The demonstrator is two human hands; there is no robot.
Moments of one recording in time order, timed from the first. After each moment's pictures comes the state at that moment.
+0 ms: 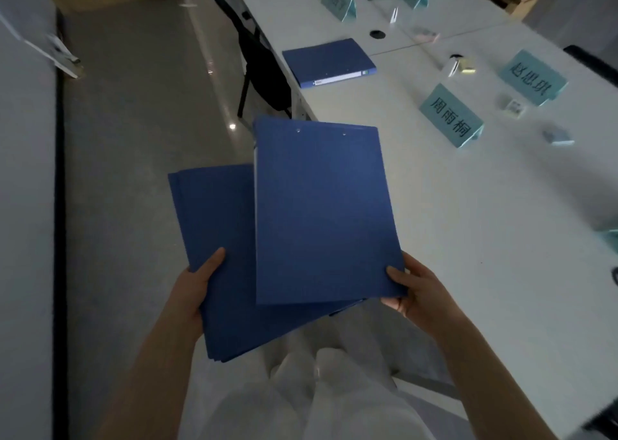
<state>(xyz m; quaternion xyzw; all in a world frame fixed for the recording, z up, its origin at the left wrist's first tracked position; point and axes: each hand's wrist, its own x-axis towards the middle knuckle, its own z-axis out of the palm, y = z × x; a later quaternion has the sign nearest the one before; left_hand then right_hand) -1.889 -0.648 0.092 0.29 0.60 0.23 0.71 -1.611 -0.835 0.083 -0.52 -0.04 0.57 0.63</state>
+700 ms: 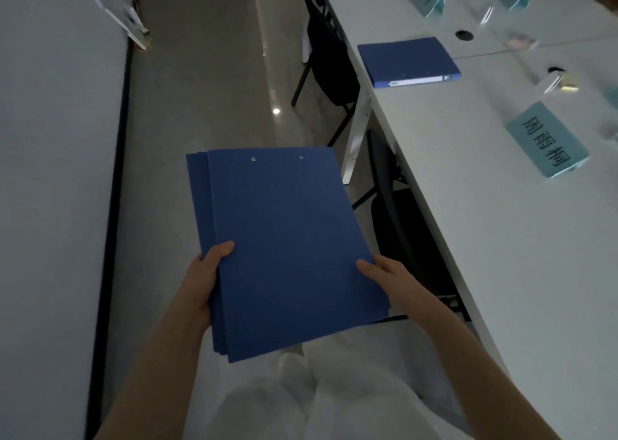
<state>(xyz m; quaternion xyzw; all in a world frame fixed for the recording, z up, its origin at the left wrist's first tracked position) -1.951 -0.583 0.098 0.28 0.62 0.26 0.69 -1.680 -0.694 0.071 -0.68 -0.27 0.60 0.32</state>
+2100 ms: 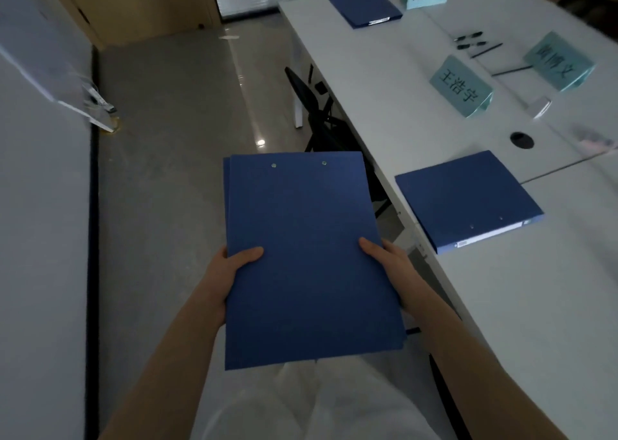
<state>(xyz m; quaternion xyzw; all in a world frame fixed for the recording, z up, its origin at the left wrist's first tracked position) -1.773 0.025 0.108 0.34 0.55 0.20 0.74 -1.538 -0.099 0.085 -0.66 -0.12 0.56 0.49</state>
